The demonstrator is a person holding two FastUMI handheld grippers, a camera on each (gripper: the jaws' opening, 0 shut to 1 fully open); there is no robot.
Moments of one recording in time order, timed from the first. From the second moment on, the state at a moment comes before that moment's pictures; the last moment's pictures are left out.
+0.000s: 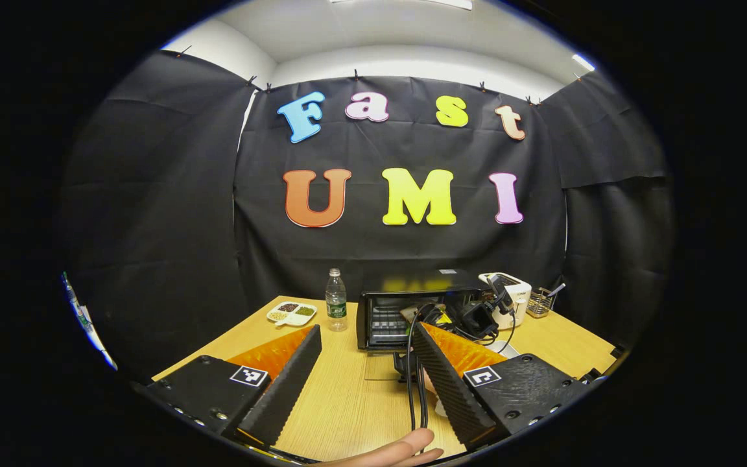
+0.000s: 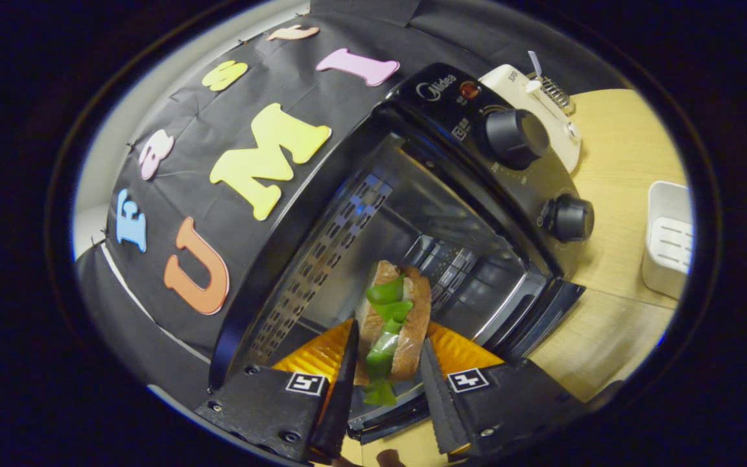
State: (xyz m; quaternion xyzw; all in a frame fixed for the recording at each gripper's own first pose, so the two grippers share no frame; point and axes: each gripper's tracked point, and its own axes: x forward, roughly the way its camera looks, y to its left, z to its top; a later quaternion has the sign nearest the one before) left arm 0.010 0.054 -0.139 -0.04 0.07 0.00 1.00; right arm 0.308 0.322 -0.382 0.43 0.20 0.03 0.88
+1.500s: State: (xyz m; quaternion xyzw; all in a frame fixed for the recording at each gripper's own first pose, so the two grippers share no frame) left arm 0.008 0.061 -0.158 -0.07 0.08 0.02 0.99; right arm 0.229 0.306 -0.361 0.01 0.35 0.15 0.92
